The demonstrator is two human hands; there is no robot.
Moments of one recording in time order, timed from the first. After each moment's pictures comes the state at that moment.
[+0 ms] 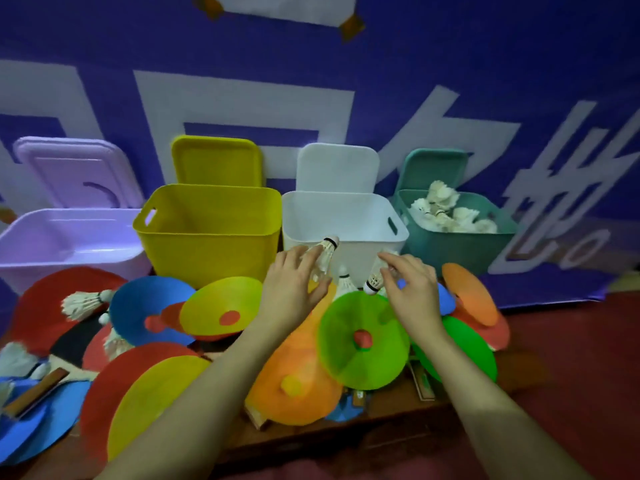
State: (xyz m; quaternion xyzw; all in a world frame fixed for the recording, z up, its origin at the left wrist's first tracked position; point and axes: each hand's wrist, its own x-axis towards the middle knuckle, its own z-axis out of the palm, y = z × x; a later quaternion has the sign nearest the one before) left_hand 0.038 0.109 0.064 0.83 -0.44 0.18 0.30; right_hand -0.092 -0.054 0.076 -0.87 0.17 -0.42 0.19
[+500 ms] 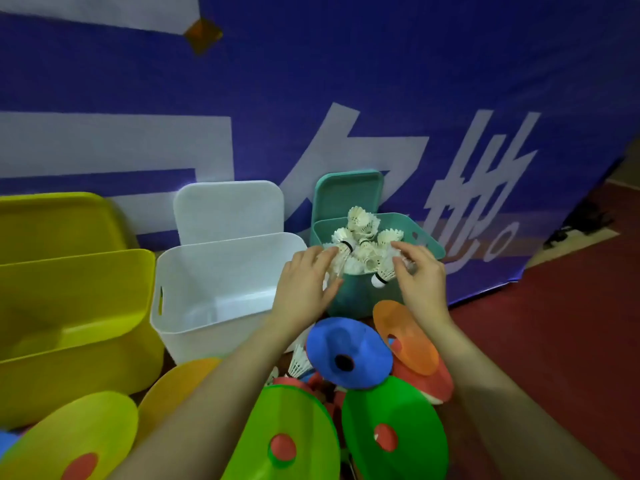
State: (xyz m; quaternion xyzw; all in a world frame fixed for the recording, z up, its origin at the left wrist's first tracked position) left_hand 0.067 -0.154 0.096 0.76 -0.56 0.11 0.31; right_hand -0.085 -0.283 0.114 -0.79 0.31 -0.47 0.22
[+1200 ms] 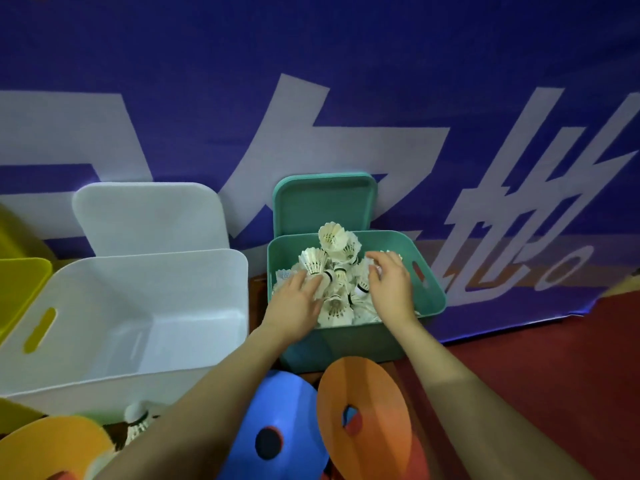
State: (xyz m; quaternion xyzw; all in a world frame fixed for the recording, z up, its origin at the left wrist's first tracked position) left_hand 0.080 -0.368 0.028 0.88 -0.45 -0.06 0.17; right_hand -0.024 -0.509 0.056 -0.84 0.31 -0.32 0.30
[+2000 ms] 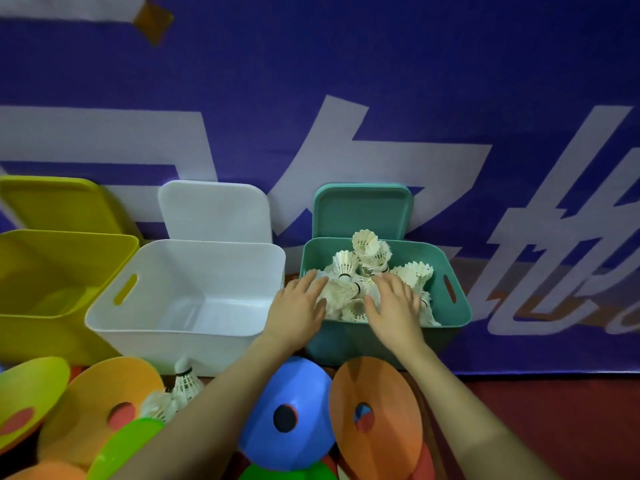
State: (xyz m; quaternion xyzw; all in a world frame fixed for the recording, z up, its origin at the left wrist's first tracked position) left_hand 0.042 -0.321 0.055 0.91 -0.38 0.03 0.17; right_hand -0.049 -0.481 0.049 -0.95 0.22 -0.17 0.16
